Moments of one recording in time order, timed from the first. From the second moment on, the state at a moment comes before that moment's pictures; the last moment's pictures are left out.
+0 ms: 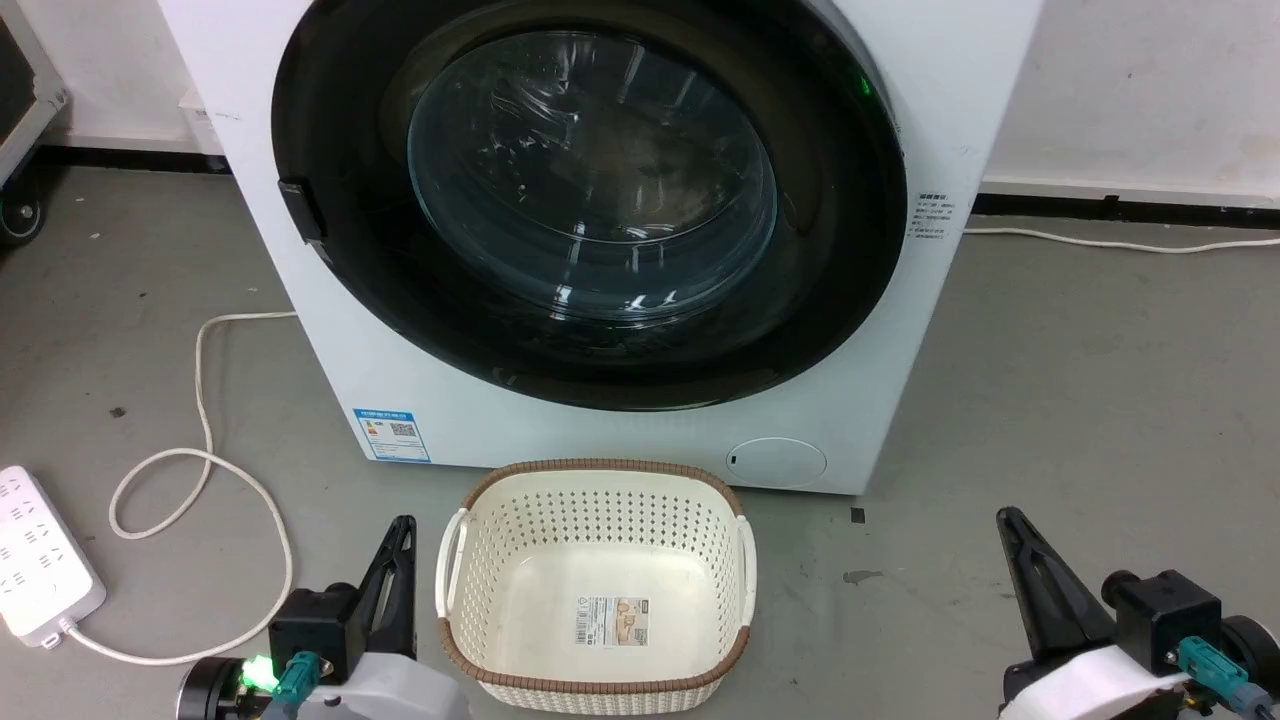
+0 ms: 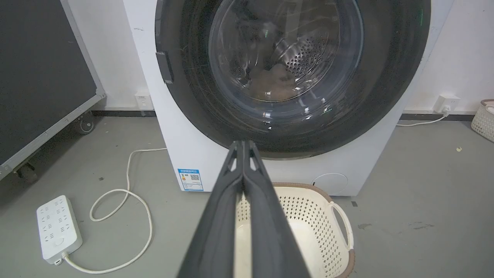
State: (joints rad) left arm 0.02 0.05 -0.03 0.05 -0.05 -0.01 -0.09; right arm 0.03 -0.07 -0.03 0.02 0.03 0.13 -0.09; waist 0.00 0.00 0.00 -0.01
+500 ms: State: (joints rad) left arm 0.02 0.05 -0.02 0.03 -0.03 -0.01 -0.05; right arm 0.03 -0.06 -0.02 0.01 0.02 0.13 -0.05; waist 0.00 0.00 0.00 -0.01
